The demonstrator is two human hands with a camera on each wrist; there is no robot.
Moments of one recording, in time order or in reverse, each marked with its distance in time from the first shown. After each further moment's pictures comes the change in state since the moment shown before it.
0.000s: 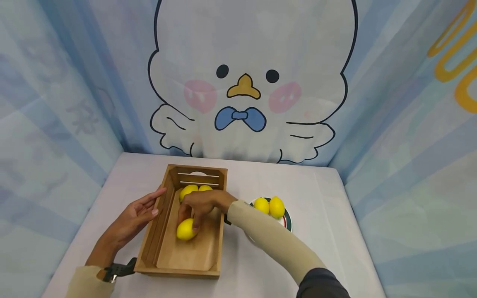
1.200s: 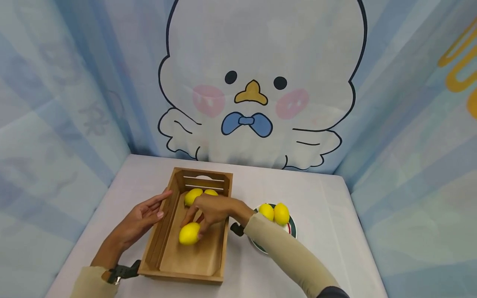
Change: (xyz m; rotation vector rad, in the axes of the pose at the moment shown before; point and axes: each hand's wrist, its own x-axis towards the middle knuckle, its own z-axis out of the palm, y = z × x) left_hand -0.002 -0.002 -0.001 -0.014 0.013 0.002; right_hand -0.033 -0.026 0.012 0.051 0.182 -0.040
